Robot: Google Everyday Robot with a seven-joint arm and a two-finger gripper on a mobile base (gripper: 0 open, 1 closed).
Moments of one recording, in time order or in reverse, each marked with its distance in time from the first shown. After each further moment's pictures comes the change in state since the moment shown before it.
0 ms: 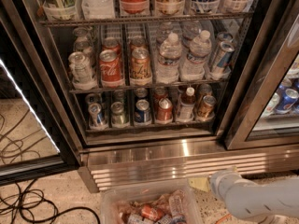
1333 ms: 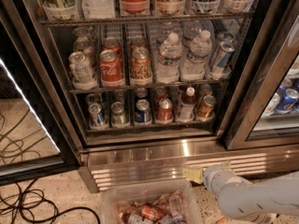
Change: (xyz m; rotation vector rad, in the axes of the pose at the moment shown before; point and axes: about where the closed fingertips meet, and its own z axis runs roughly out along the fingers) arm -0.027 0.018 0.009 -0.005 -0.104 0.089
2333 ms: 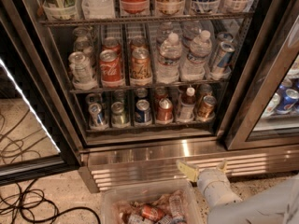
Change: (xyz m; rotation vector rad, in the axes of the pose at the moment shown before) arm -0.019 0.009 0.007 0.042 -0.329 0.120
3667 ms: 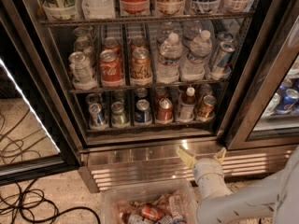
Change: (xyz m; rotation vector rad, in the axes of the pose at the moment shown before) arm -0.047 0.002 0.020 0.053 -0.226 0.064
